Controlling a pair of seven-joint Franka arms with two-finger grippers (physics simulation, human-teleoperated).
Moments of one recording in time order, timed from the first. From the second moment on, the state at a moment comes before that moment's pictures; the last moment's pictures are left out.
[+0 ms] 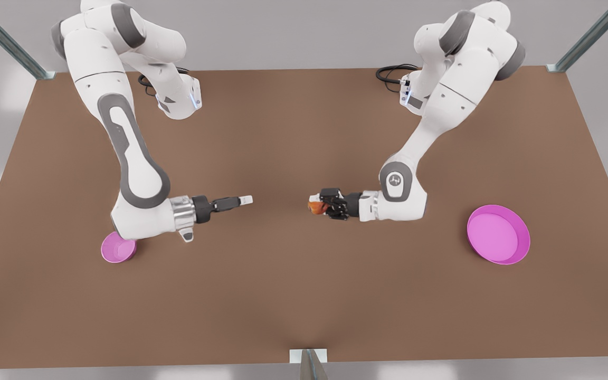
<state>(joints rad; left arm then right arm) -0.12 0.64 -0.45 -1.76 -1.39 2.21 0.98 0.00 0.48 0.31 -1.69 1.11 1.79 -0.13</state>
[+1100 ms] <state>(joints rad) -0.28 0.92 -0.45 -1.35 -1.67 2.29 2.09 -0.08 0.60 0.47 -1.91 1.69 2.07 -0.95</state>
